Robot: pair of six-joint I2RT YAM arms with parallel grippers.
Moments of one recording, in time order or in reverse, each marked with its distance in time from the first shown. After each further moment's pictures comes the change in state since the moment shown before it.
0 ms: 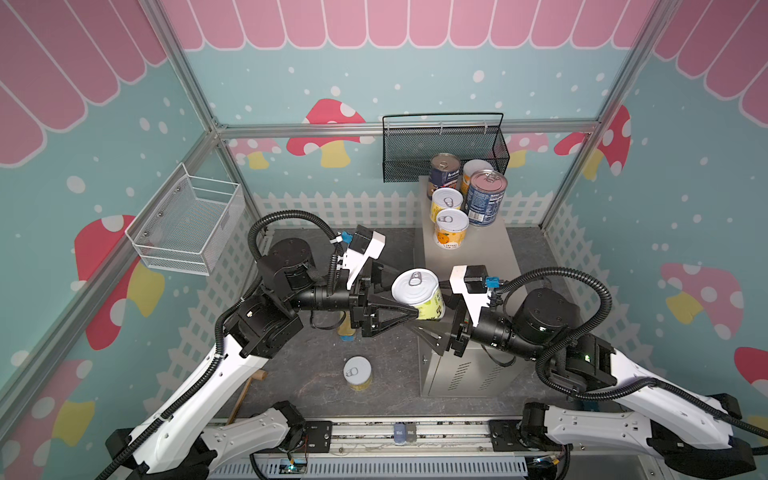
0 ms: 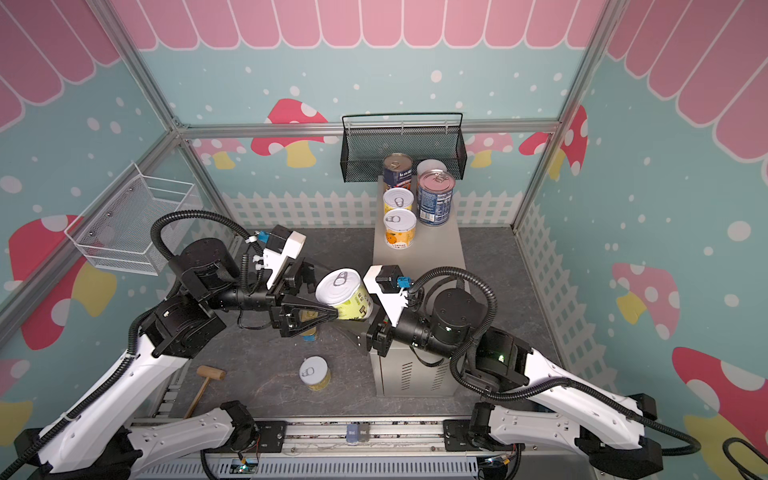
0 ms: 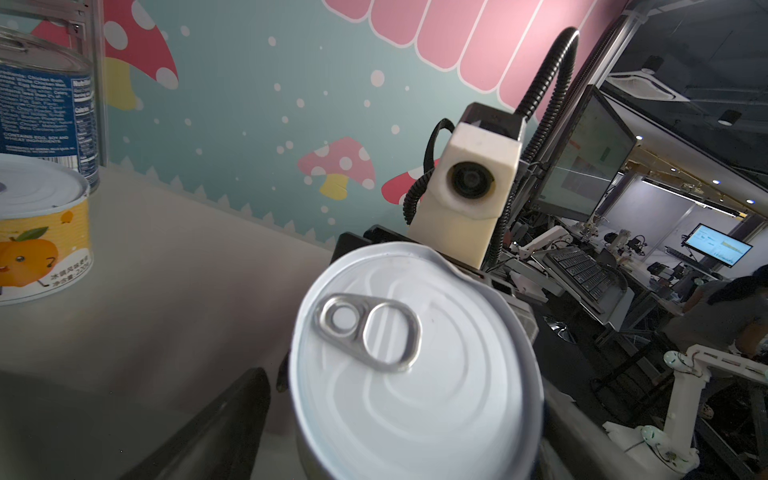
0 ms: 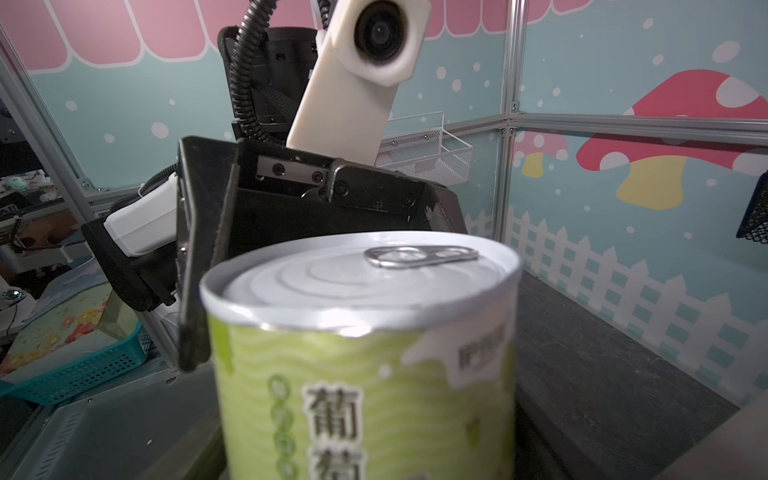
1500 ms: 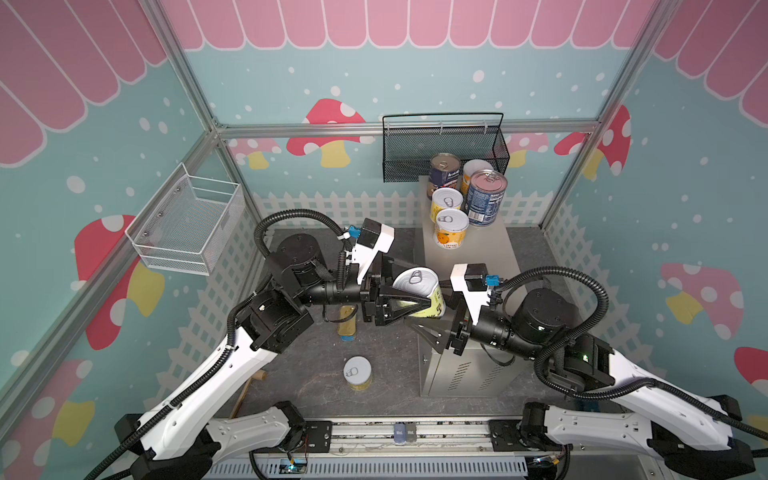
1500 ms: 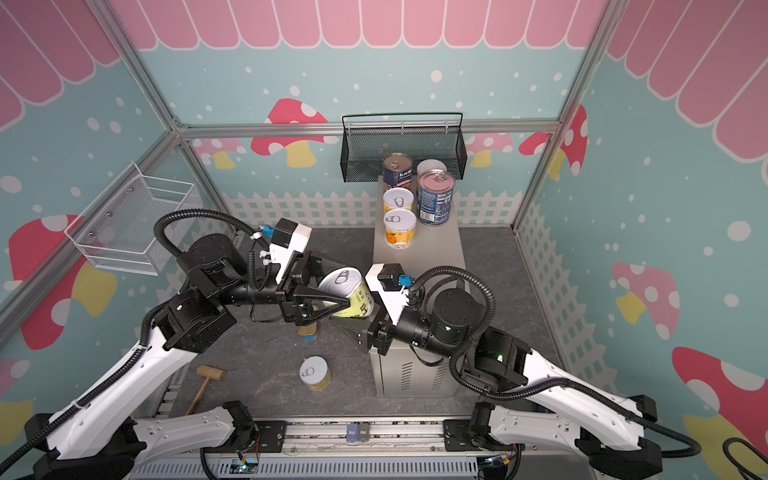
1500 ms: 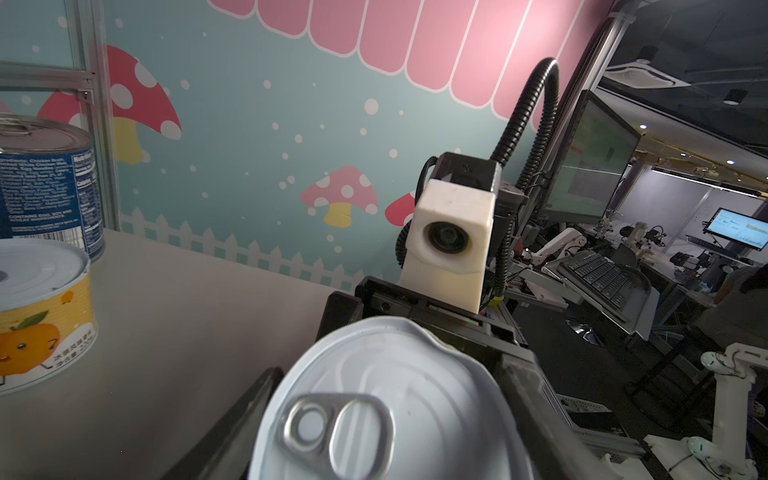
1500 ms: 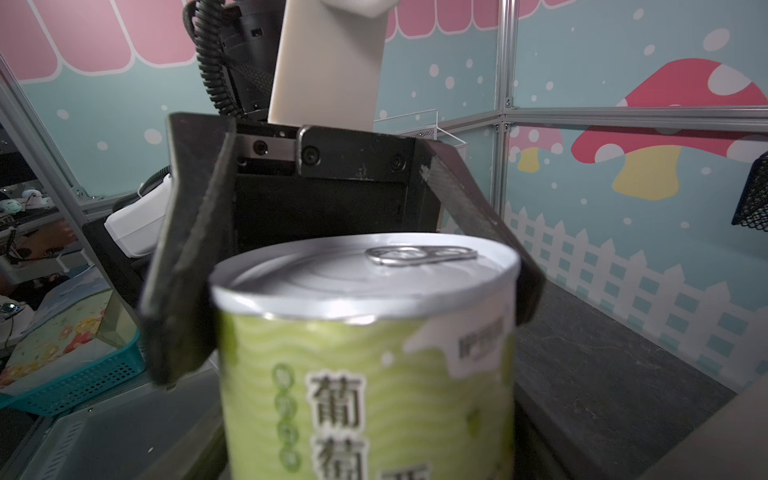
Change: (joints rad) left arm -0.046 0.050 0.025 0.103 -0.061 0.033; right arm -0.013 -0.005 -0.016 0.011 0.002 0.021
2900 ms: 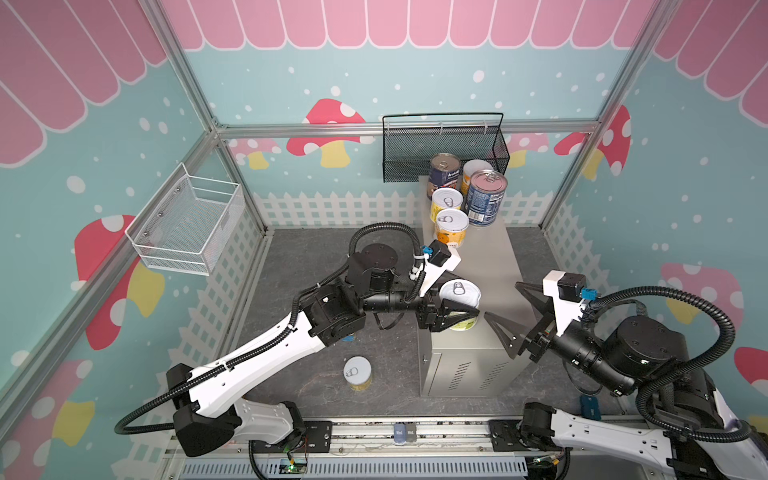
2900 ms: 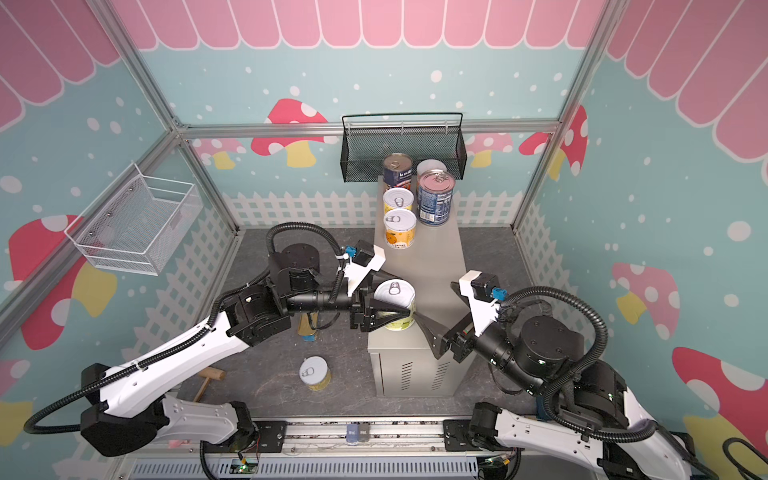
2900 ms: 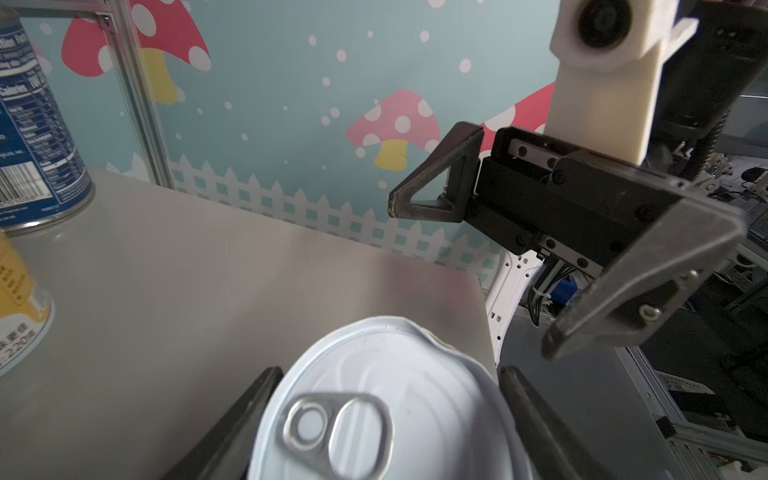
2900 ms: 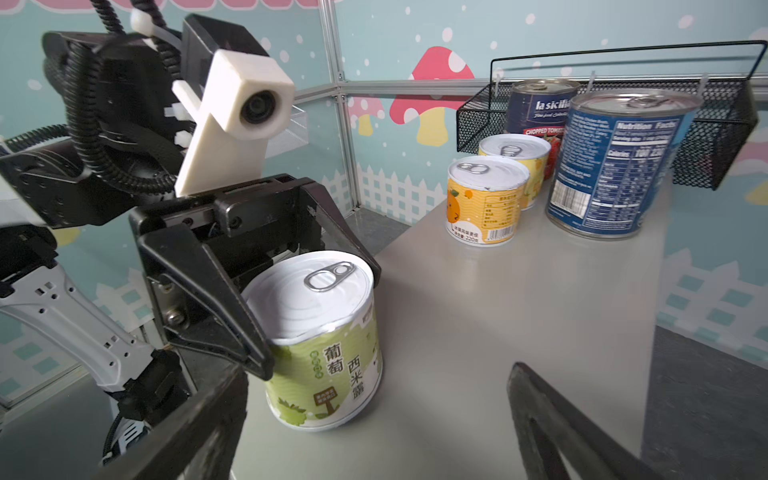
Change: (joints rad) left arm -0.235 0.233 0.055 -0.066 -0.362 0.219; right arm 0.000 -0.314 0.087 -0.565 0.463 0.012
